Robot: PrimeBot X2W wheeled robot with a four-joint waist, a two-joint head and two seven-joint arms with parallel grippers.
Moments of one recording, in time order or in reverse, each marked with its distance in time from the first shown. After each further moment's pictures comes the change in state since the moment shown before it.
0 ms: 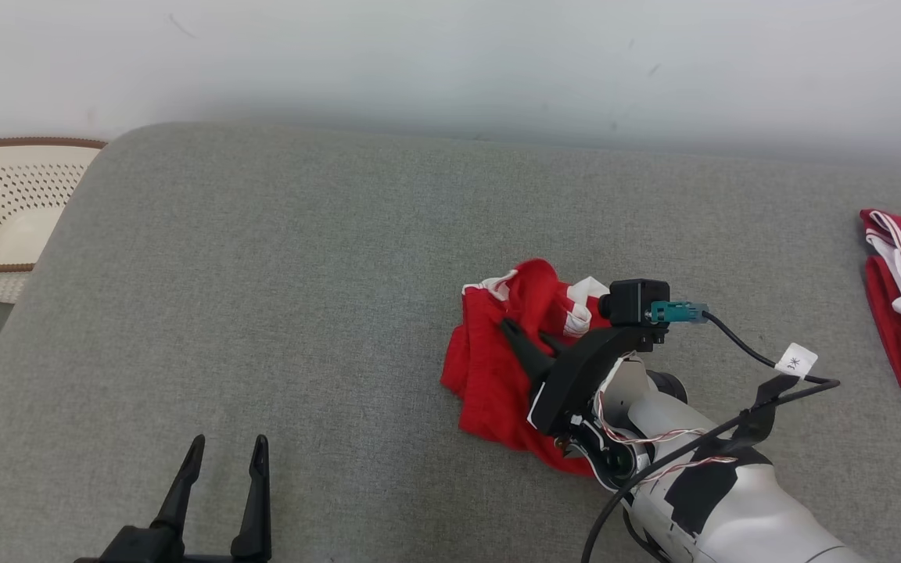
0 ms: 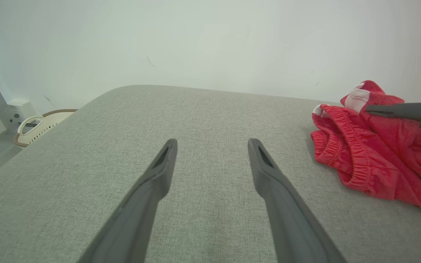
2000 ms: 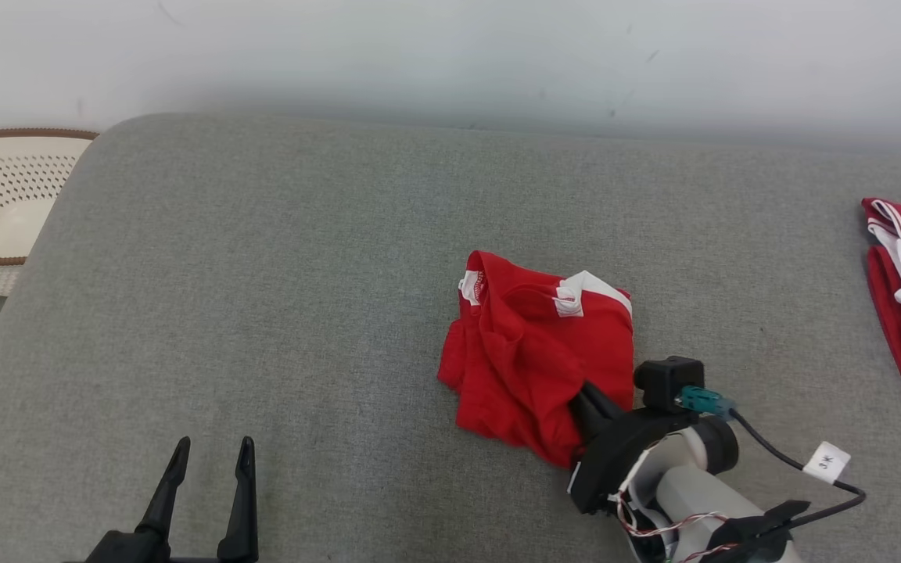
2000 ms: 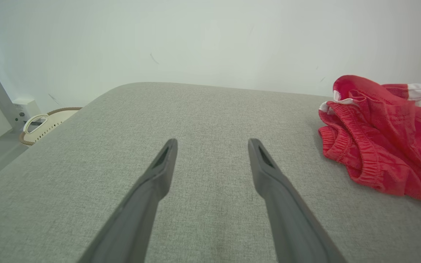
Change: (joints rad) left arm 0.015 -0.001 0.039 -0.016 0.018 -0.019 0.000; right arm 0.195 -0.039 -0.158 -0.034 -0.436 0.000 -0.210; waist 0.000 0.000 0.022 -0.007
